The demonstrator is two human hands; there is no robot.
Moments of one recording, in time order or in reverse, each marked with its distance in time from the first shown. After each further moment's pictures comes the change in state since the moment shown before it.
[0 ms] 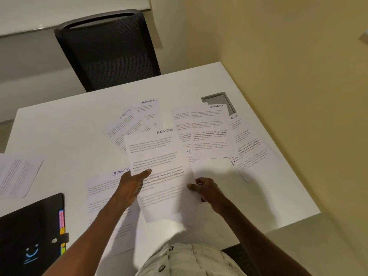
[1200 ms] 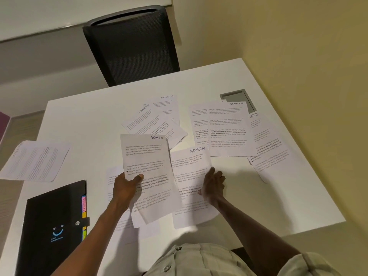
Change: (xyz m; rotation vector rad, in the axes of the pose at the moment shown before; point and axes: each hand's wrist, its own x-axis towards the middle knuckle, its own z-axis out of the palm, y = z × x) left_hand -0.030 -0.013 -0.055 0.201 0.331 0.132; right_hand 0.046 0.023 0.054 -0.983 0.275 -0.063
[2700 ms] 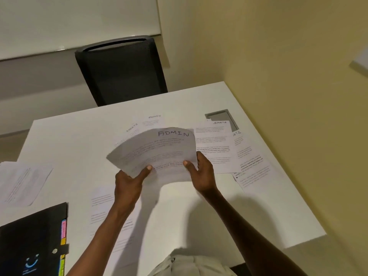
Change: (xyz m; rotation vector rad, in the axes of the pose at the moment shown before) left_hand -0.043 0.085 0.049 -0.253 -0.065 0.336; right_hand -0.019 -0.029 -0.130 0.979 0.341 -0.484
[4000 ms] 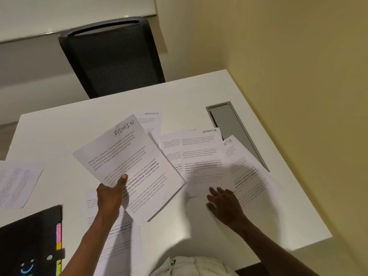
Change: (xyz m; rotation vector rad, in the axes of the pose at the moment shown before) left_hand 0.048 -0.057 -0.031 0.079 0.234 -0.242; right_hand -0.041 0.152 -0.058 -1.127 -0.549 -0.054
